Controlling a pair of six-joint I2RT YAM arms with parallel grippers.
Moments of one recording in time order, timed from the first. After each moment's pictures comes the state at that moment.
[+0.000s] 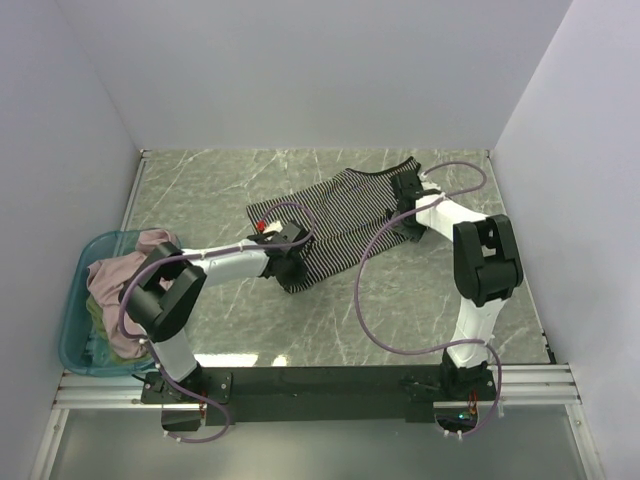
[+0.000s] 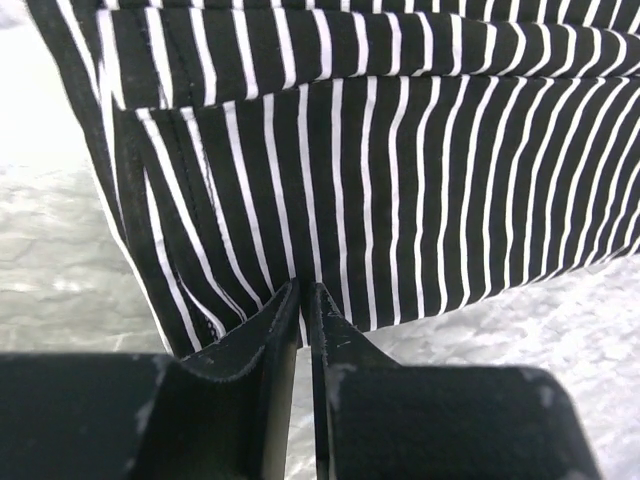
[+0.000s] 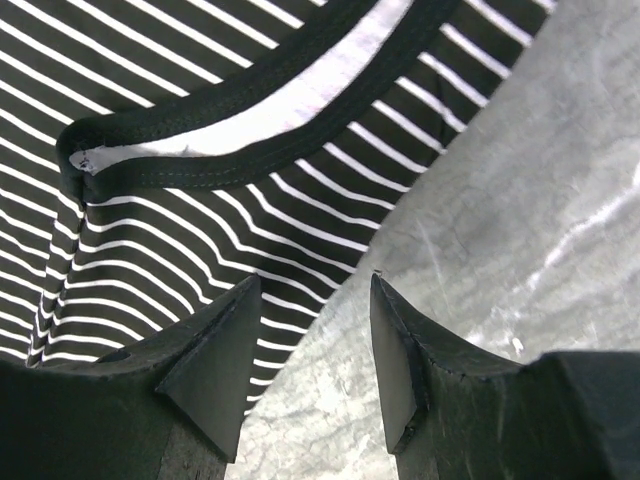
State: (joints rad) left arm -0.73 1.73 1.00 -0.40 -0.18 -1.17; right arm 0.24 1.90 1.26 -0.52 0.34 0.71
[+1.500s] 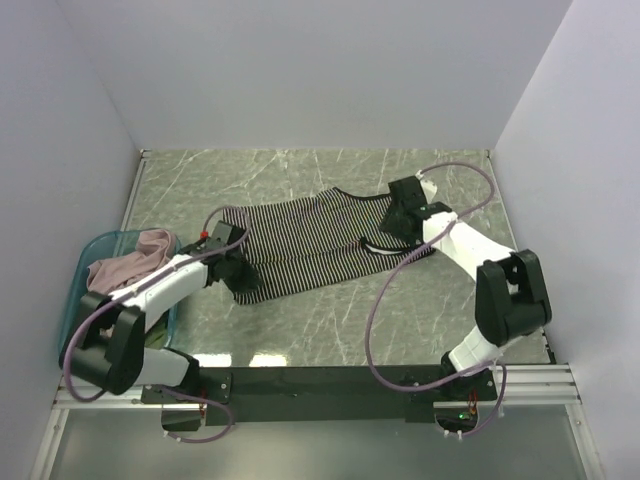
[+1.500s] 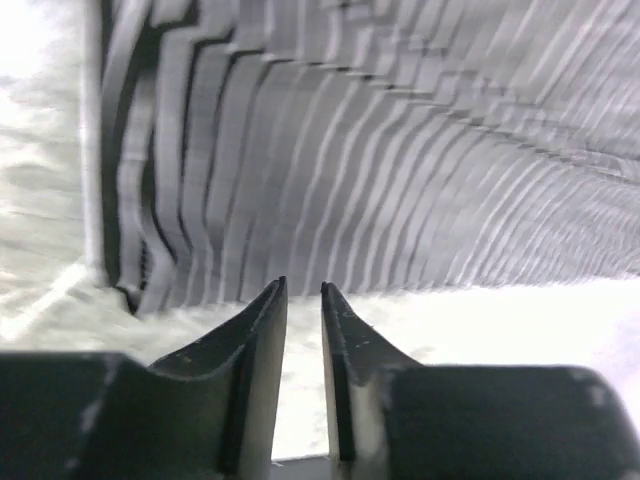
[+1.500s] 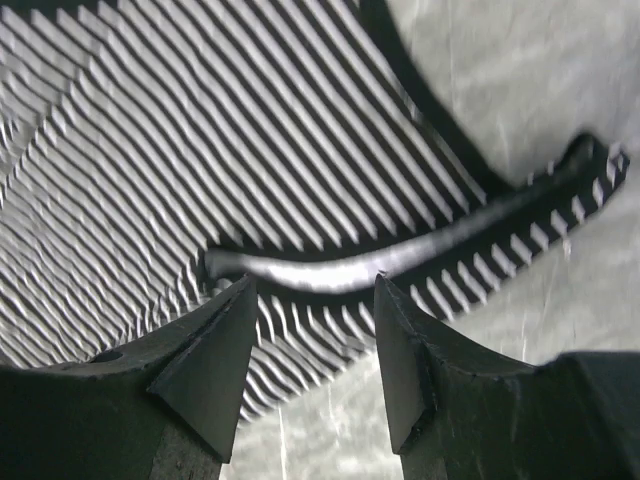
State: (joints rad) left arm -0.38 1.35 0.71 -0.48 0.05 -1.03; right arm 0.34 1.59 1.08 -0.45 0.27 0.71
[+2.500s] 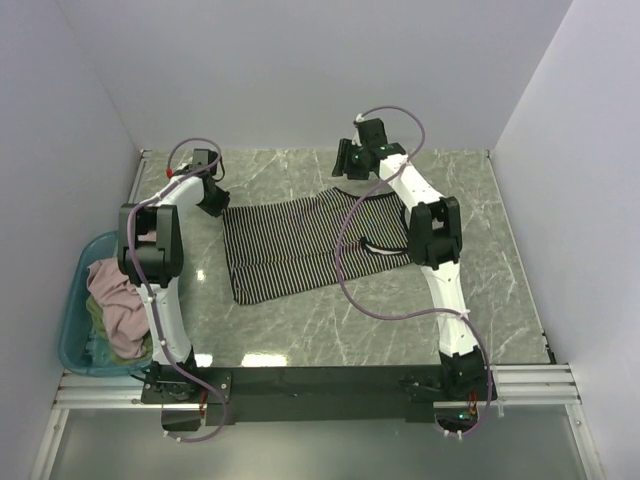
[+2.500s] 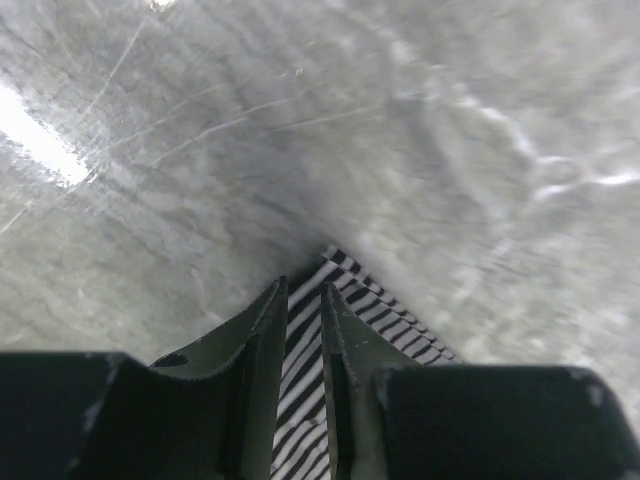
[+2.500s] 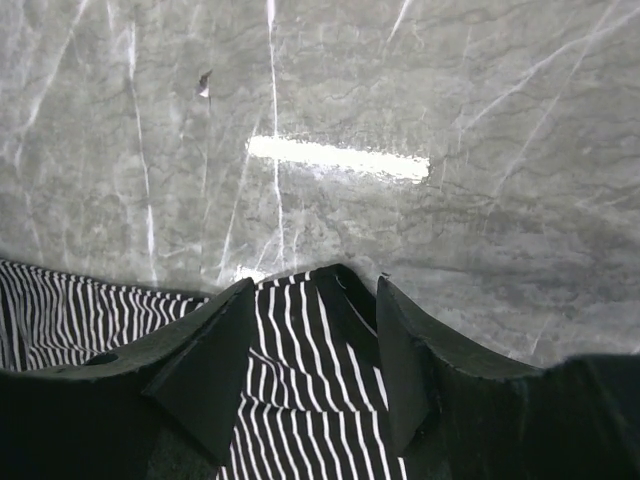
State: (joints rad) left arm -0.05 2.07 1.54 -0.52 -0.20 -1.01; right arm 0.31 2.51 2.30 -0.56 -0.19 0.39
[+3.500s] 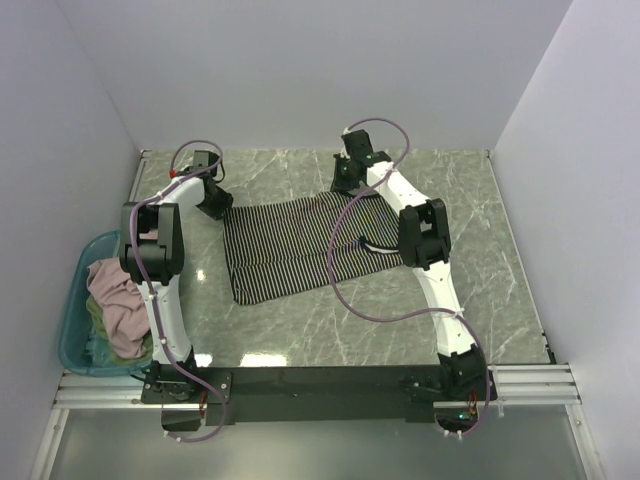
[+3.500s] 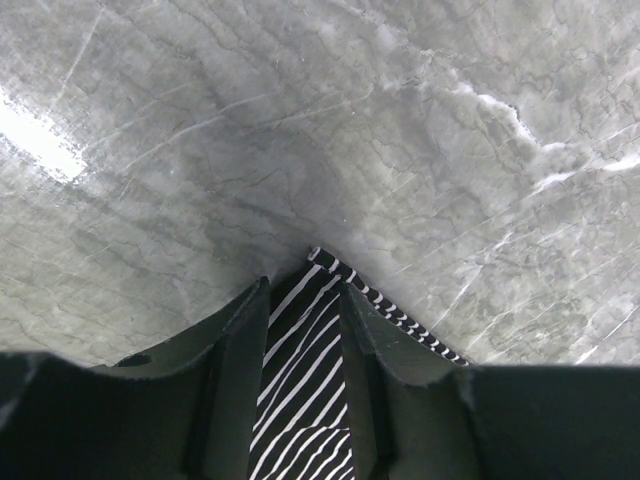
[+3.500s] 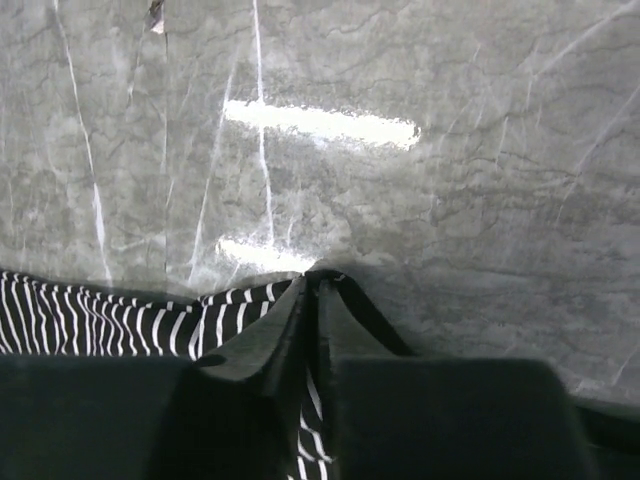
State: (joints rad) left arm -0.05 2.11 1.55 -0.50 -0.16 -0.98; right arm 0.36 2.60 2.34 -0.60 -0.16 0.38
